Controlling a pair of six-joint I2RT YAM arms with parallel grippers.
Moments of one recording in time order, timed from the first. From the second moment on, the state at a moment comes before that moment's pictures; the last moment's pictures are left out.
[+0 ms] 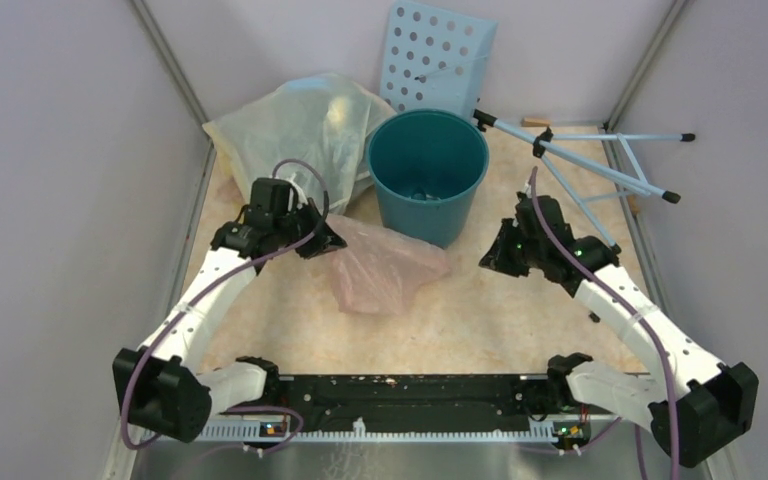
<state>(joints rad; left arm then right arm) -0.28 1.19 0.98 -0.59 0.39 -0.74 0.47 1.04 0.90 -0.72 -0.05 0.74</state>
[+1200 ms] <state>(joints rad) -0.30 1.32 0.72 -0.36 0.64 -1.24 0.57 0.83 0.62 -0.40 -0.31 0.56</state>
